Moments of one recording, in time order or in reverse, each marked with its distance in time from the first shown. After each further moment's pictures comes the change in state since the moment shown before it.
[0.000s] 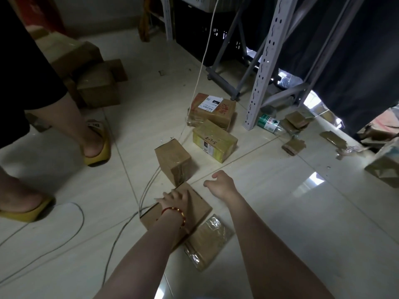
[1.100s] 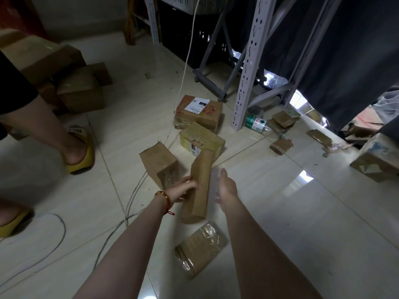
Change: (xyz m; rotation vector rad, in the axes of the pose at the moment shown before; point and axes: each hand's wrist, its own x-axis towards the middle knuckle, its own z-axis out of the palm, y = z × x) left_hand 0.006 0.010 -0.058 -1.368 -0.207 0.304; right_hand 0.014 0.025 -0.010 0.656 0.191 0.303
